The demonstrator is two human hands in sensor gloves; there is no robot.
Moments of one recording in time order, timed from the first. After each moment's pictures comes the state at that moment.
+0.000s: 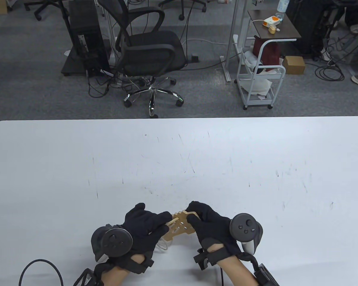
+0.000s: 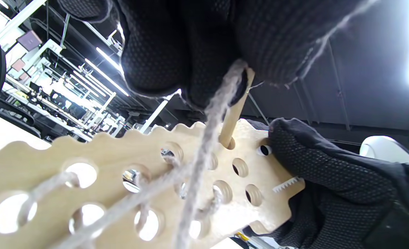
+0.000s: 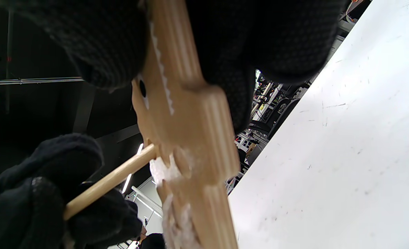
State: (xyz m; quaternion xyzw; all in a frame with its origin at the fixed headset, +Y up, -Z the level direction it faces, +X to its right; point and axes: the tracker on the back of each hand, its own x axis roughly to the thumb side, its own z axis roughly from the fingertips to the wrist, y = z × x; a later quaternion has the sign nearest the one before) left_hand -0.184 -0.691 -0.261 0.15 -0.26 0.34 0.89; right_hand 0.099 -0.727 -0.286 0.13 -0.12 0.82 0.55
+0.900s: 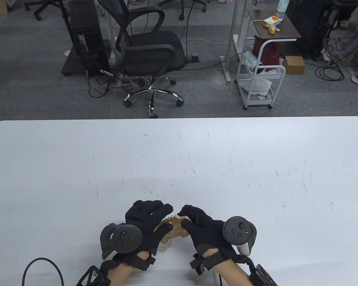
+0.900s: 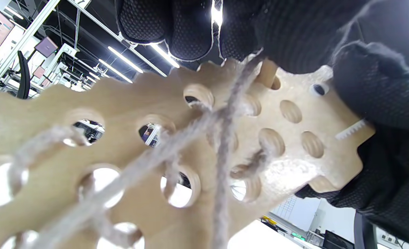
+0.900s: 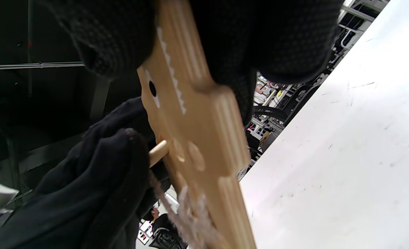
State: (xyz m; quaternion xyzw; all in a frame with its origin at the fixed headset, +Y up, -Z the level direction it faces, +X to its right) left_hand -0.172 -0.705 -0.272 0.13 -0.24 0.29 0.92; right_hand 0.079 -0.724 -0.277 0.18 -0.10 0.82 0.54
